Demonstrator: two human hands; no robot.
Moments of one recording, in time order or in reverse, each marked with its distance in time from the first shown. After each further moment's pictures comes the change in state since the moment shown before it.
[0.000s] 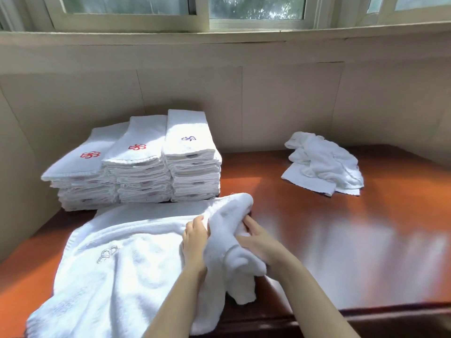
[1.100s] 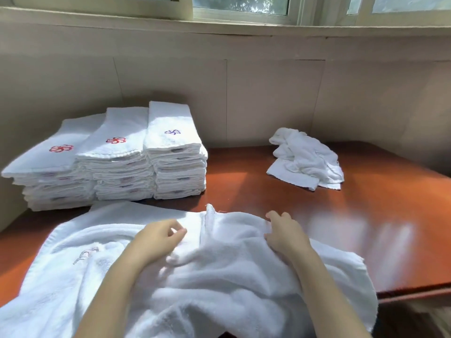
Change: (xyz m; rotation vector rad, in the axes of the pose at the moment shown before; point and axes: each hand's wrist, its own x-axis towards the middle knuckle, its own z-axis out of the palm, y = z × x) left_hand 0.012 -0.028 -0.083 0.153 -0.345 0.303; right_hand -0.002 0.021 -0.060 -1.162 0.467 0.366
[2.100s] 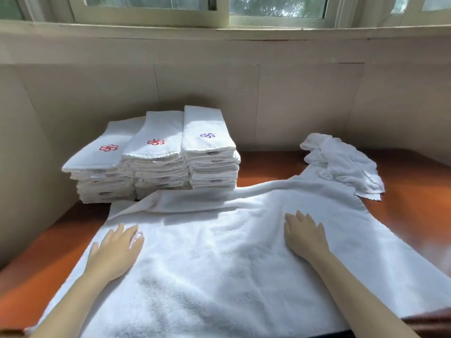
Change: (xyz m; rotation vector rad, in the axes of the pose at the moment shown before) left_hand -0.015 -0.147 -0.030 0.335 0.106 -0.355; right_hand 0.053 -0.009 0.042 -0.045 0.081 -0.068
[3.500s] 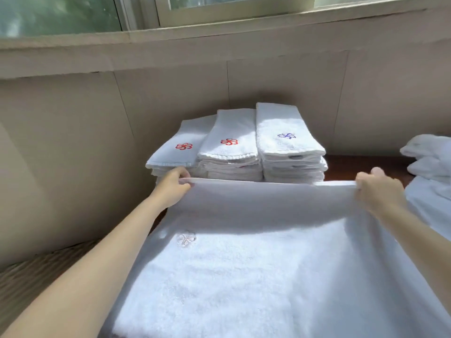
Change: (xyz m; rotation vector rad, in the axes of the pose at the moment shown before) left_hand 0.106 -0.034 -0.090 -0.519 0.318 0.080; right_hand 0.113 -0.083 -0.049 -0.216 0.387 -0.163
